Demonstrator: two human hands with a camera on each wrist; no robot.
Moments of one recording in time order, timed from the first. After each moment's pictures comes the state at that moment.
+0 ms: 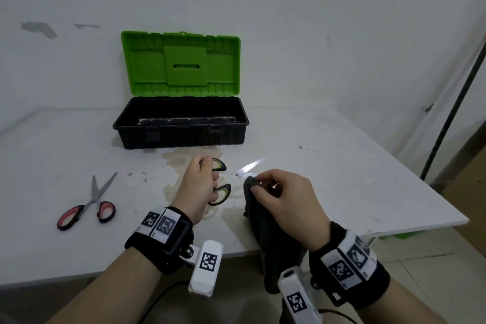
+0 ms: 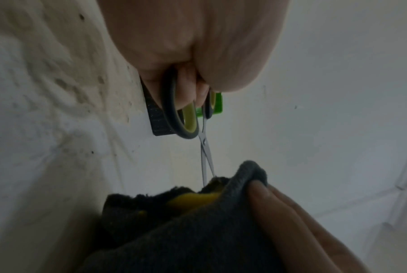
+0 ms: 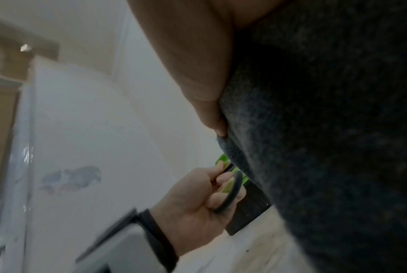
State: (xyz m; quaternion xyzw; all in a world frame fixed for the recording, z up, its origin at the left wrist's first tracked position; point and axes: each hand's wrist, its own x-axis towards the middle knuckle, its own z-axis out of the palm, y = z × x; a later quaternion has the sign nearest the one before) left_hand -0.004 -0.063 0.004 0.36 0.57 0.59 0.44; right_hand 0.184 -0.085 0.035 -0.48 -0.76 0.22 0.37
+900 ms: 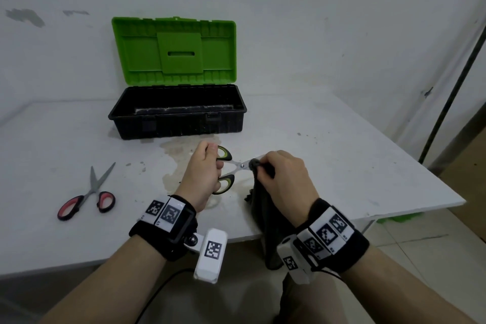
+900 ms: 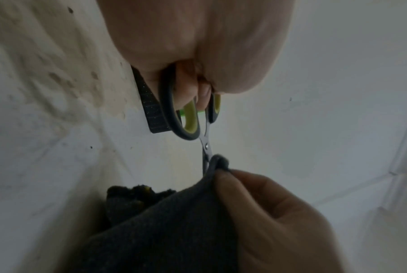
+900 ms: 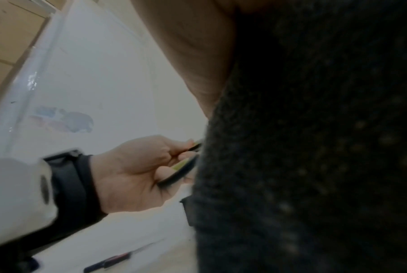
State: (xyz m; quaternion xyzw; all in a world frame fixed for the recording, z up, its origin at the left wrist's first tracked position) left_hand 0.003 -0.065 0.005 0.42 0.58 0.56 0.41; right_hand 0.177 -0.064 0.019 -0.51 -0.79 0.10 0.32
